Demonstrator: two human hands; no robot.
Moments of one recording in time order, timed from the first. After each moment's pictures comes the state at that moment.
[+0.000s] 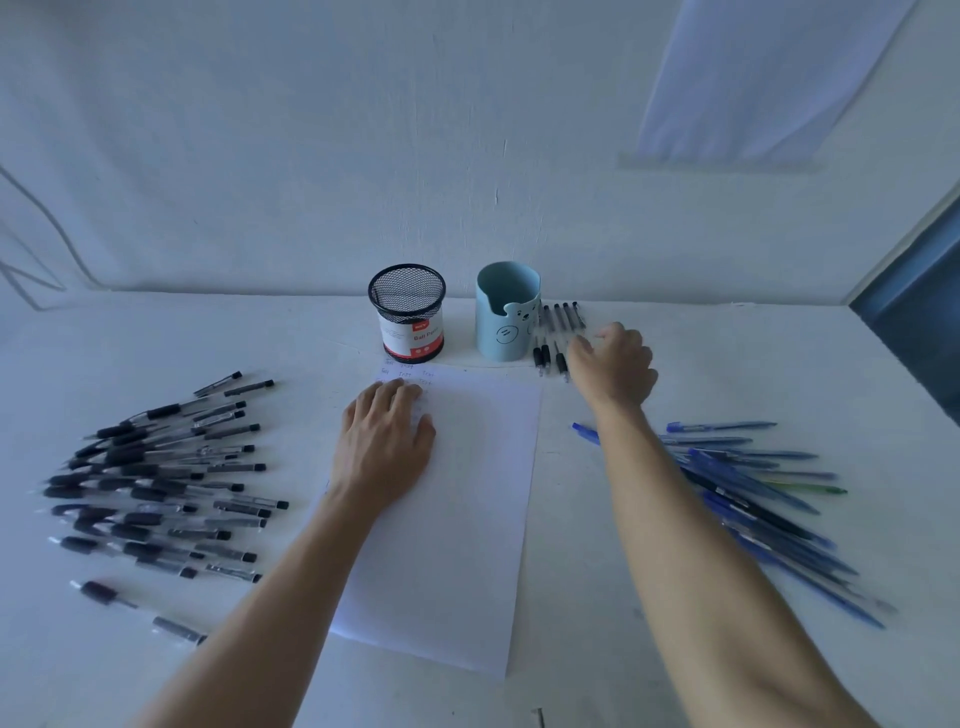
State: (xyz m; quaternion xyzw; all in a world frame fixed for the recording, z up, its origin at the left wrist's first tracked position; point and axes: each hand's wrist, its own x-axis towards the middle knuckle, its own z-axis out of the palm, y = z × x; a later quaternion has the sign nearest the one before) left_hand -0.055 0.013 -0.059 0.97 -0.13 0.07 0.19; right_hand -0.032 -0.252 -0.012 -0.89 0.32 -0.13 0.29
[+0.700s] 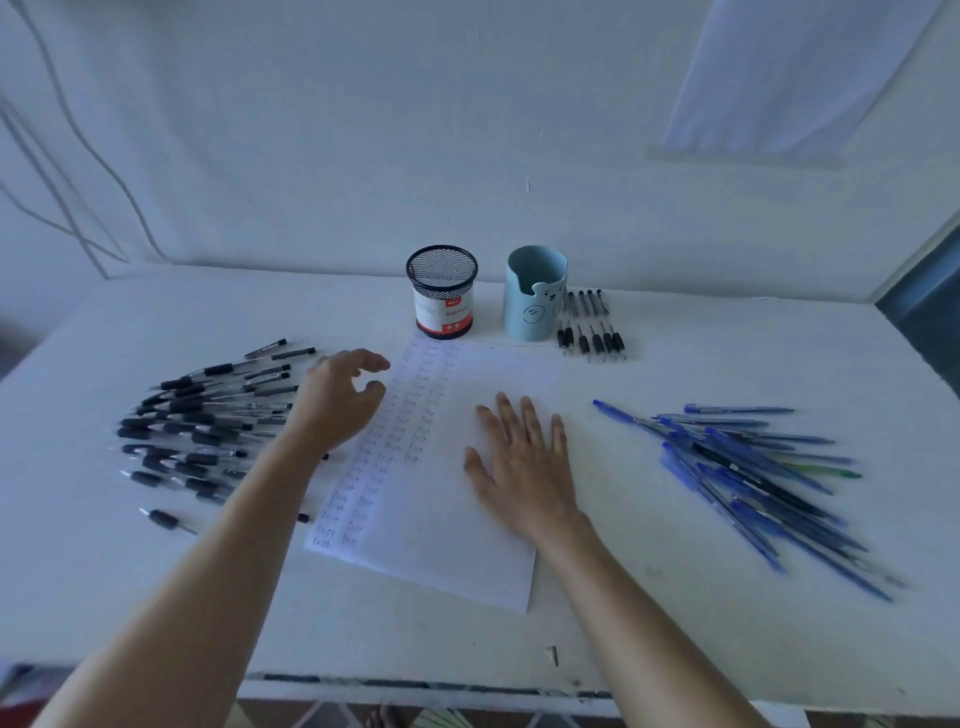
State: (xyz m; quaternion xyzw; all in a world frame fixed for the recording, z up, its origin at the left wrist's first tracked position) left_hand -0.056 0.088 -0.020 0.94 -0.06 0.04 0.33; right_hand -0.151 -0.132 -0.055 -0.99 -0.02 0.05 0.12
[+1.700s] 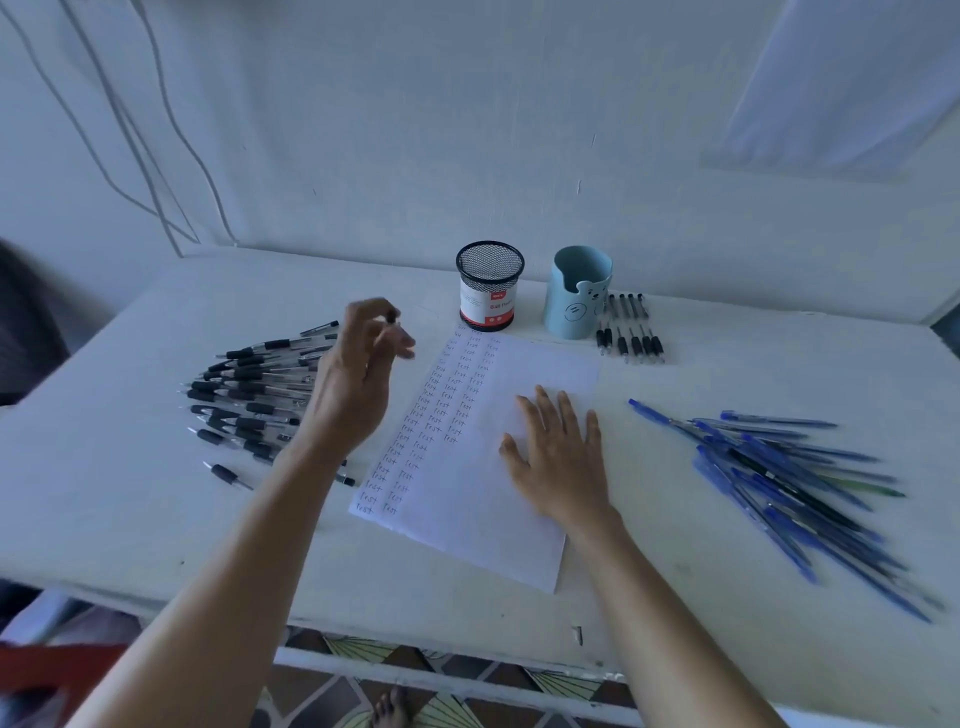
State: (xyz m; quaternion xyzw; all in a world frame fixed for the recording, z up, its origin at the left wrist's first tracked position) left_hand -0.115 0.096 0.017 0.85 -0.15 0.22 0.45; right_hand -0.155 -0.130 -0.057 -0.99 -0.01 0.01 0.13
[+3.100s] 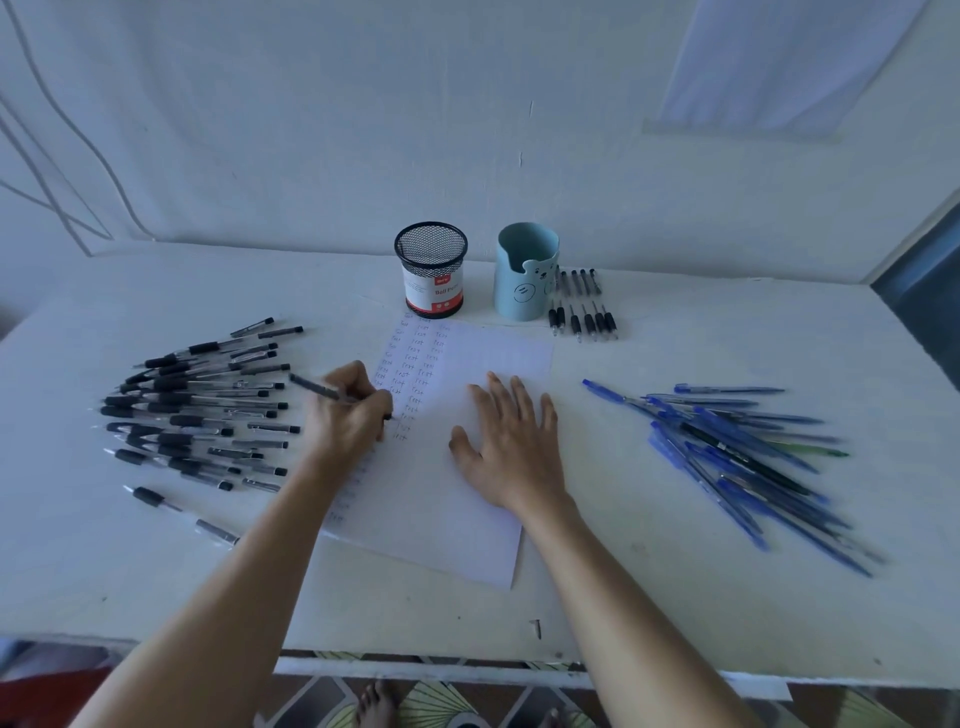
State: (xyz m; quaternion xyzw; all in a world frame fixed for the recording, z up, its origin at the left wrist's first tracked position) left_hand -0.110 0.053 -0.029 0.80 0.04 0.06 0.59; right_hand -0.152 -0.131 -0.054 -0.99 0.00 0.01 0.15
